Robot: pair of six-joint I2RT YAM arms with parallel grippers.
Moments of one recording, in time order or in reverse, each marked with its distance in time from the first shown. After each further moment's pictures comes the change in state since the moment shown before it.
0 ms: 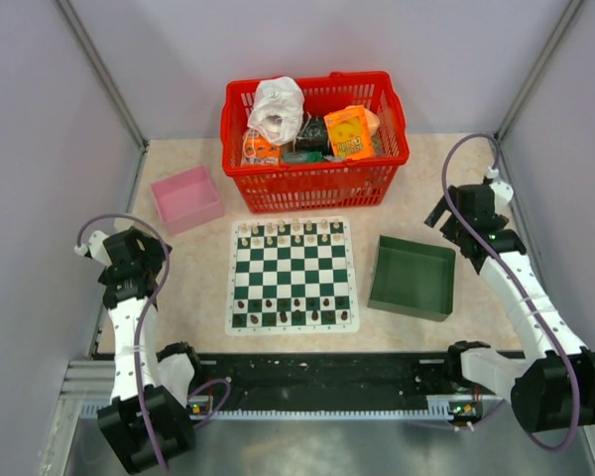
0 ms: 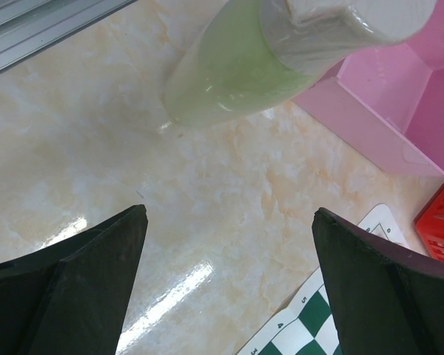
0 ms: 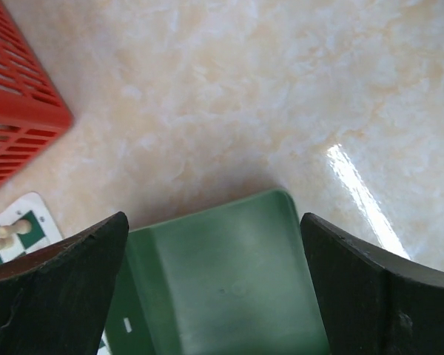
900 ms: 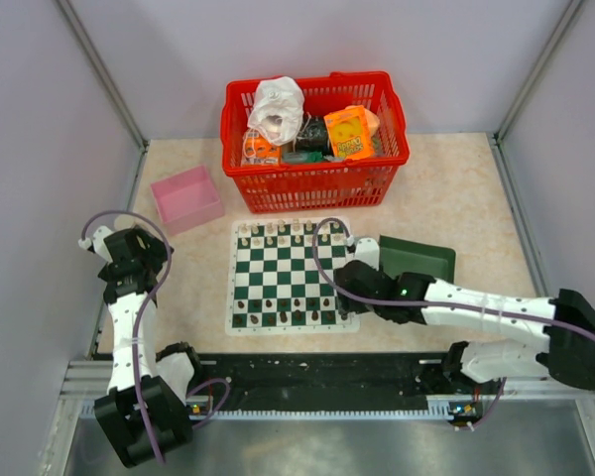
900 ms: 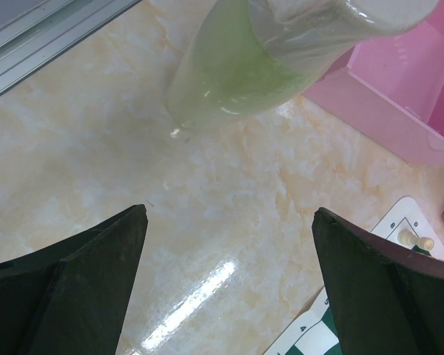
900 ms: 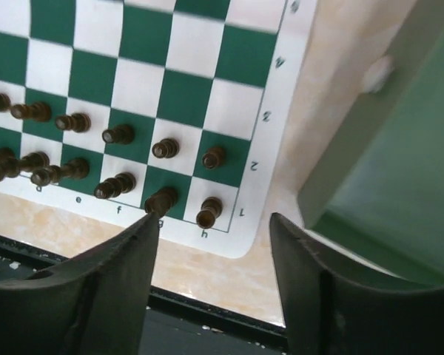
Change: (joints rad) left arm 0.000 0.046 0.000 0.030 0.013 0.099; right arm 1.002 0.165 -0.134 0.008 0.077 0.188
